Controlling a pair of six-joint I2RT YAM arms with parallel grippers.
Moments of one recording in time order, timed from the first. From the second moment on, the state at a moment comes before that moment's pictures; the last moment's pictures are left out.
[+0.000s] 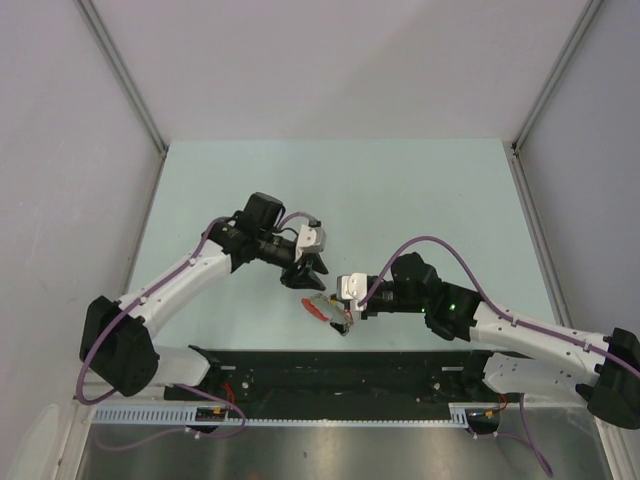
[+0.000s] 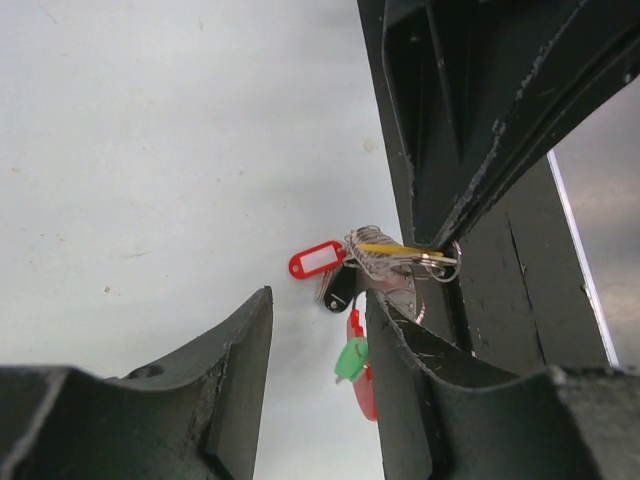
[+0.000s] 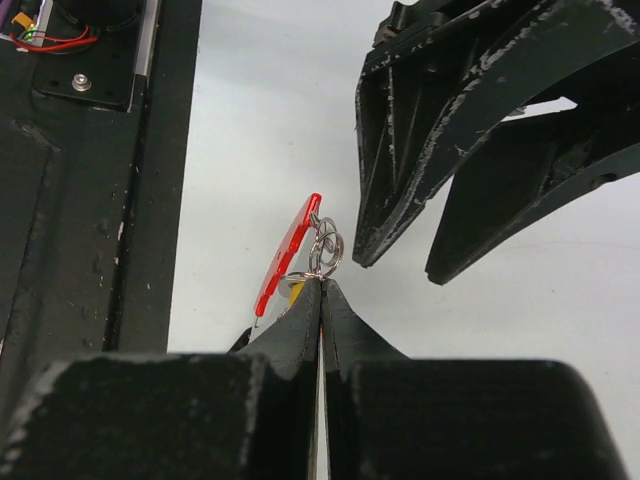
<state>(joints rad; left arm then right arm) -0.56 1.32 1.03 -0.58 1.00 0.69 1.03 0.99 0.68 0.00 -0.37 -0.51</state>
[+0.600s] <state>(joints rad) -0.63 1.34 1.02 -0.61 0.99 0.71 1.03 0.99 0.69 -0.01 -0.35 -0.51</state>
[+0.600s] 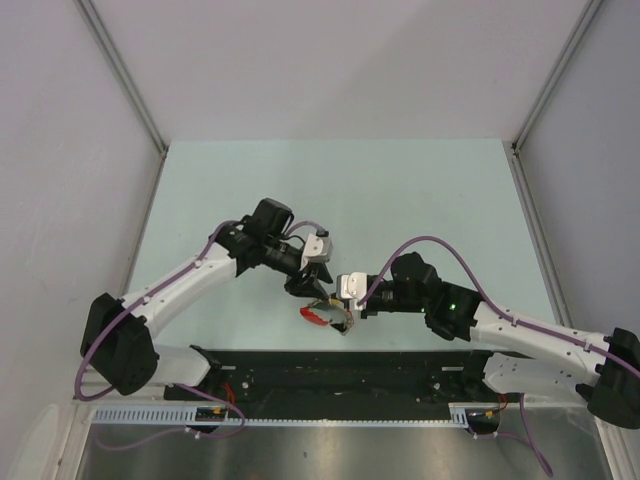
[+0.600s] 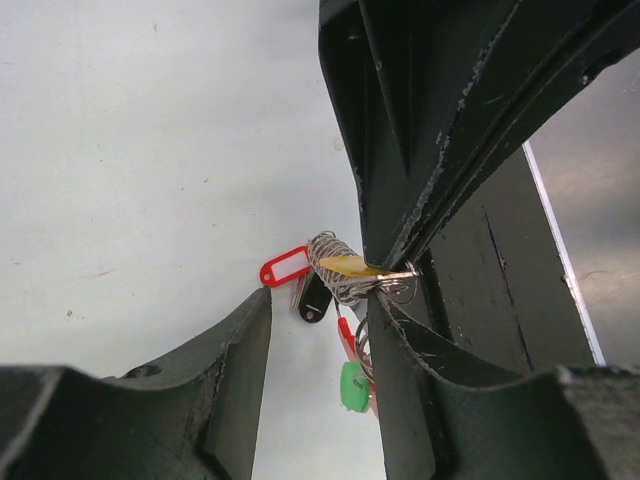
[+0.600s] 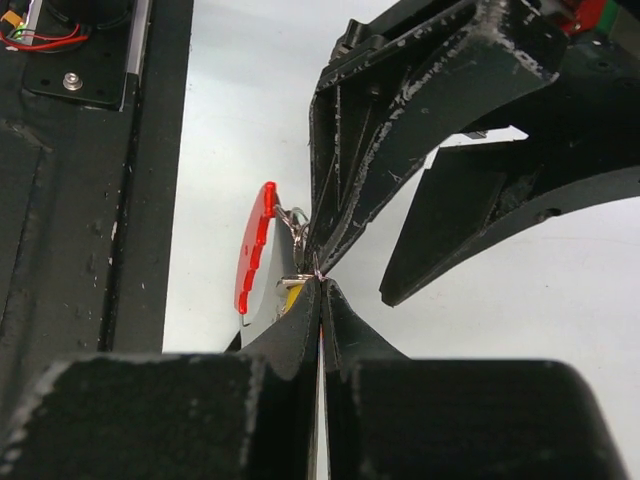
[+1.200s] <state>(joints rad) -0.63 1.12 0.79 -0.35 1.02 0.40 1.03 1.00 0.69 -0.01 -0.32 -0.51</state>
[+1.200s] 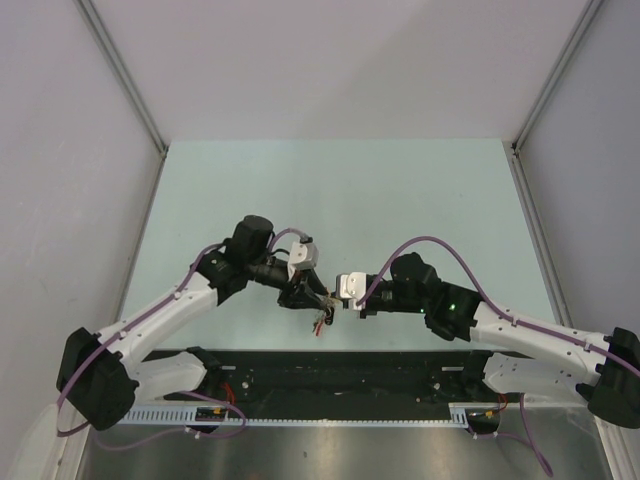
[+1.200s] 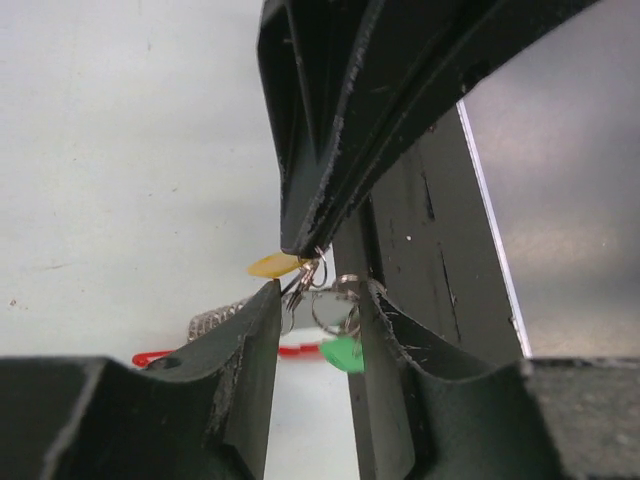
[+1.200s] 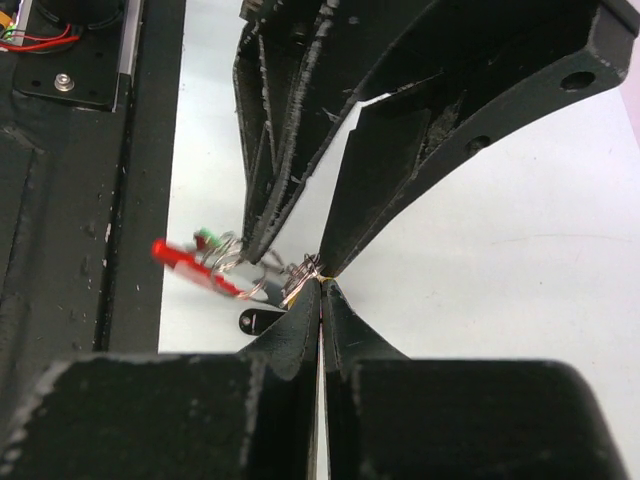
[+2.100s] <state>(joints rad) -0.64 1.07 0.72 -0.20 0.92 0.25 1.03 1.00 0.70 -0.02 -0.29 -0.51</state>
